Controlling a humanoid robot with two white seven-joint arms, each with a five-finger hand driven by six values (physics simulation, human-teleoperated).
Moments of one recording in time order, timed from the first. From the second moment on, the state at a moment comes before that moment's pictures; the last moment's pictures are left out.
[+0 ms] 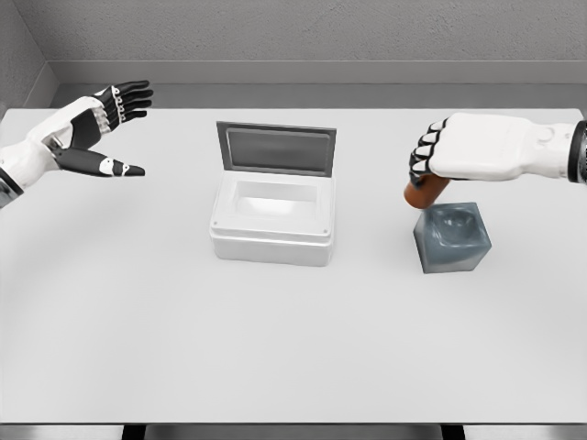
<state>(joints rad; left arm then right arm) -0.51 0.71 -0.39 -1.27 0.64 -0.18 -0.61 -0.78 -0.96 0.64 -1.74 0.46 -0.61 0.61</state>
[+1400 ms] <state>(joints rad) -0.52 0.67 -0.42 -1.29 0.64 -0.18 -0.61 -0.86 -0.70 0.68 -1.65 0.52 -0.61 0.61</state>
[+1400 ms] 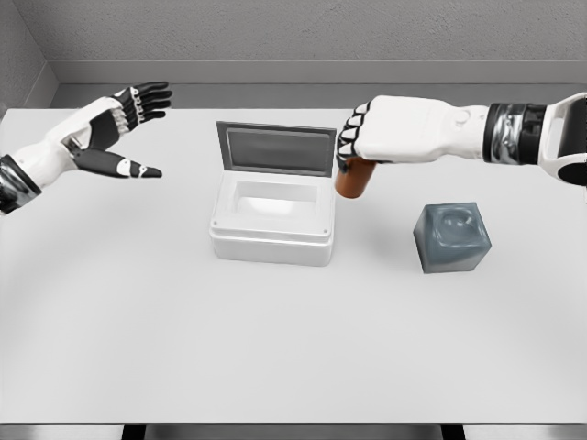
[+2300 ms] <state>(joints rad) -0.54 0.64 -0.43 -1.28 0.63 -0.18 -0.61 -0.92 -0.58 0.74 -1.59 0.55 -0.61 0.61</state>
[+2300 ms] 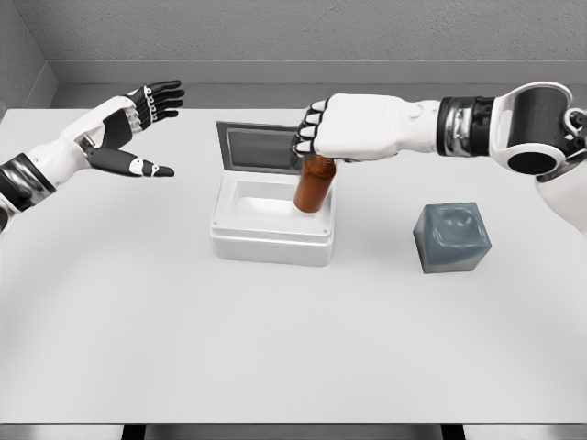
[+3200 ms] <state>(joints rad) -0.66 0.52 -0.50 -1.15 0.63 -0.18 -0.61 -0.31 -0.87 0.10 -1.73 0.19 -0.61 0.61</state>
